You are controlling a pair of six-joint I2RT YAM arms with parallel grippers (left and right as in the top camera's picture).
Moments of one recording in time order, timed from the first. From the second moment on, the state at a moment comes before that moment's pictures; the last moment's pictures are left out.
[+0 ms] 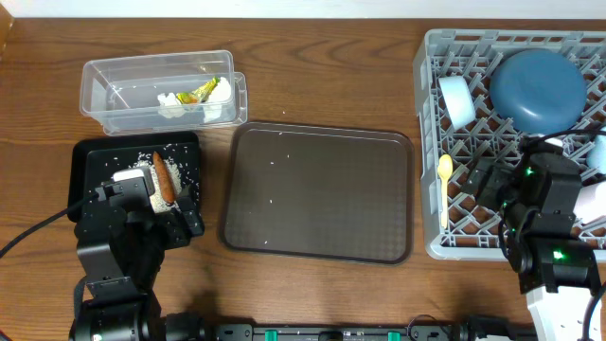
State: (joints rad) left arm 0.16 0.57 0.78 -0.81 0.10 -0.12; right arm -0.06 0.90 0.78 -0.61 0.10 0.25
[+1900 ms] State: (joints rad) left arm 0.16 0.57 0.78 -0.81 0.10 -0.12; right arm 0.00 0.02 0.01 0.08 0.03 0.09
